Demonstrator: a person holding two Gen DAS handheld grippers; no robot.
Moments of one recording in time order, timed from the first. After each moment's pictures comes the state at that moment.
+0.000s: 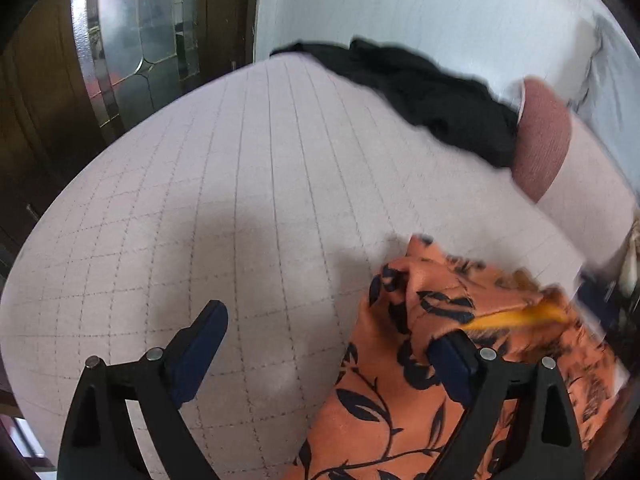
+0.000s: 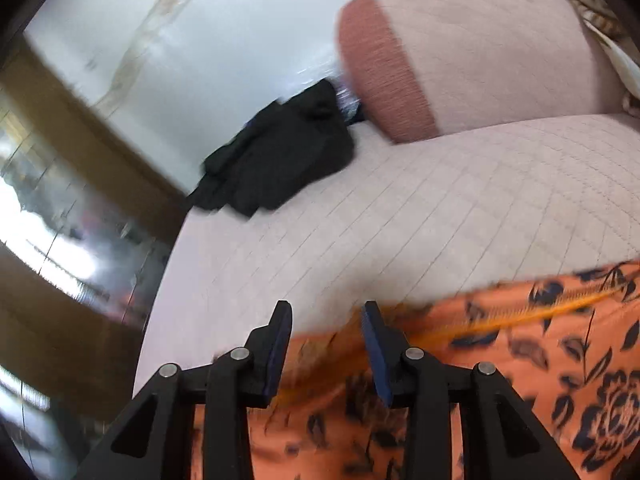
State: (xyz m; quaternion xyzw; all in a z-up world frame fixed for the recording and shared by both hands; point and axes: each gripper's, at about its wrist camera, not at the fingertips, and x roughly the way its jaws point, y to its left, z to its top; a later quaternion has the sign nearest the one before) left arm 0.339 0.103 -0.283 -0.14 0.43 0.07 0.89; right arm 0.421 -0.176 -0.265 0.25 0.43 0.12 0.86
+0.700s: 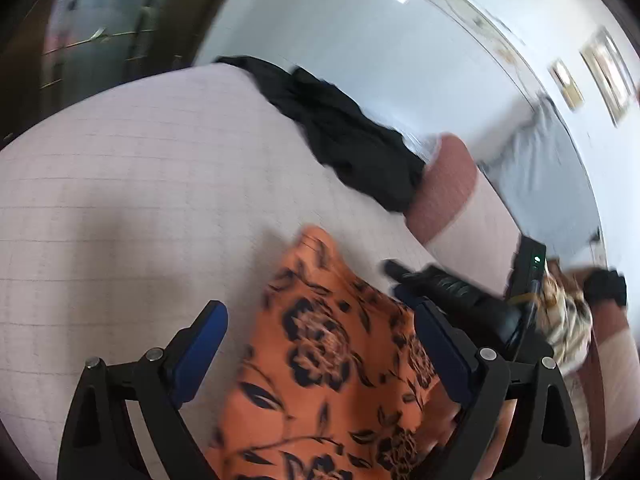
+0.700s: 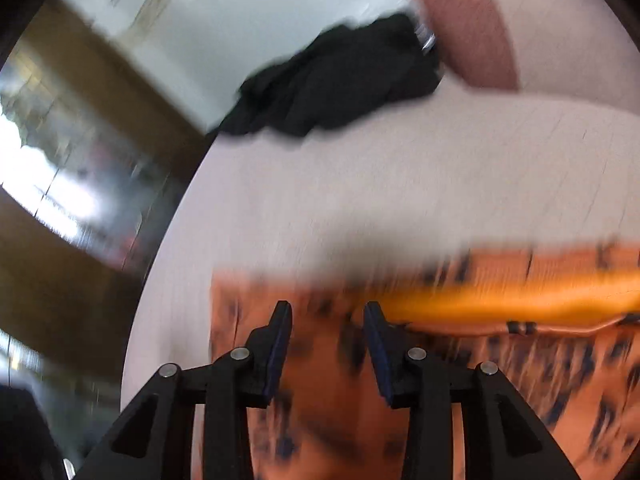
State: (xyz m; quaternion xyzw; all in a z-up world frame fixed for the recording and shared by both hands) left arm 0.321 0.127 -0.258 -0.28 0.38 -0.06 0.88; right arm 0.440 -0.091 -0.290 0.22 0.46 0.13 0.85
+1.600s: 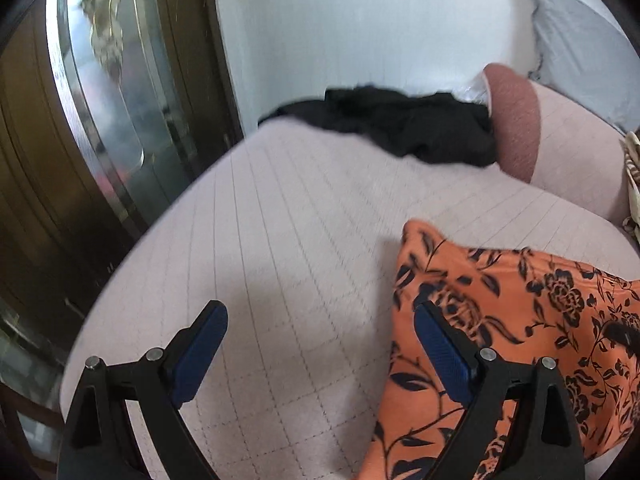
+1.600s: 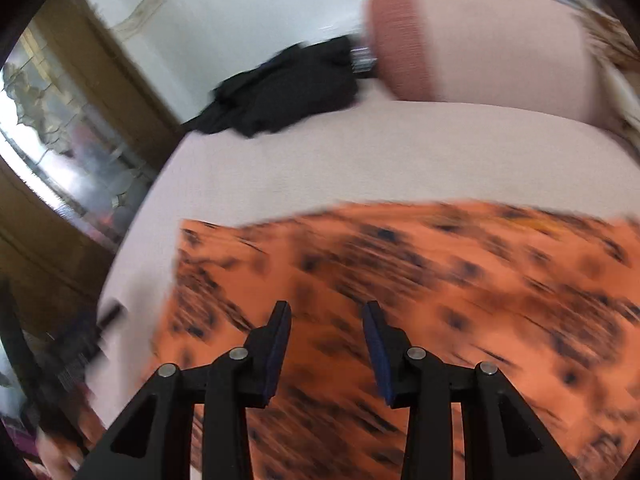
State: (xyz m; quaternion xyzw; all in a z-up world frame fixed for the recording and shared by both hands) left arm 0.295 0.084 -0.234 0.03 0.37 0.07 0.92; right arm 0.317 -0.170 -0.270 0.15 0.48 0.09 0.86
